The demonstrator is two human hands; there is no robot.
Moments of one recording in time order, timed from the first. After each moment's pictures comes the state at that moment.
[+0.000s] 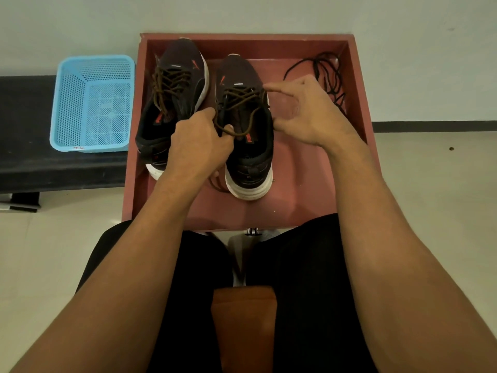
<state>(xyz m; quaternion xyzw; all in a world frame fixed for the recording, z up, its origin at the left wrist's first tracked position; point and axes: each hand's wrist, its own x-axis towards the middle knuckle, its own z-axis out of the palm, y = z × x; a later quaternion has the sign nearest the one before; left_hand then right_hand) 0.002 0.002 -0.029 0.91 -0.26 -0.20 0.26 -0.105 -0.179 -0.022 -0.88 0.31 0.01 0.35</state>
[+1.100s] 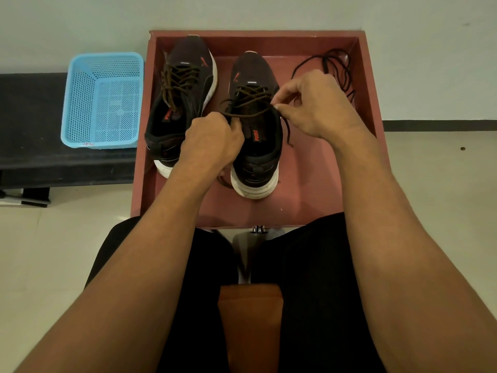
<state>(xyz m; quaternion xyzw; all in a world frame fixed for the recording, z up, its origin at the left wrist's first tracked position) 0.008 -0.010 -0.041 0.92 -0.22 -0.24 0.22 -0.095 -0.178 -0.017 -0.91 0.30 -0.02 0.30</state>
